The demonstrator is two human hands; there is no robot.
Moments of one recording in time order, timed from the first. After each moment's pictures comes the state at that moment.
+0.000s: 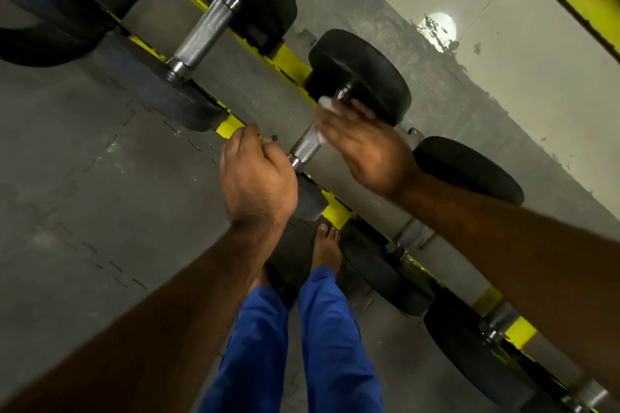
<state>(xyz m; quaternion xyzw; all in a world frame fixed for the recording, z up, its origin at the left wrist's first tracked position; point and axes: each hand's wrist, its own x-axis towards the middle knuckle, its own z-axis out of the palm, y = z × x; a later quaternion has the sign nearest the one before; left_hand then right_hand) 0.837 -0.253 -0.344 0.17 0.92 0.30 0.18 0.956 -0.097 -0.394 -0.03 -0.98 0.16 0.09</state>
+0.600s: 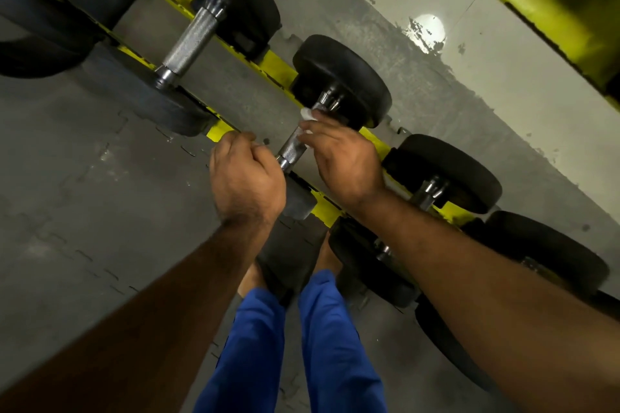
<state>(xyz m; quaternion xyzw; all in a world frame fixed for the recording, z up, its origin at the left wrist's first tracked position) 0.837 -0.253 -0.342 0.19 0.92 0.29 0.18 0.939 -0.139 -0.384 -0.23 -0.93 0.22 0.19</state>
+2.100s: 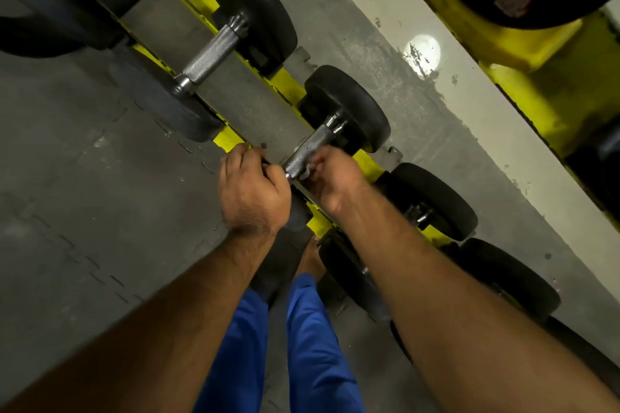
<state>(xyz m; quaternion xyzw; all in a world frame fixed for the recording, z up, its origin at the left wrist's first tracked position) 0.837 -0.255 -0.348 0.19 0.92 0.30 0.19 0.888 -0.144 -0.346 -0.66 -0.22 0.72 0.03</state>
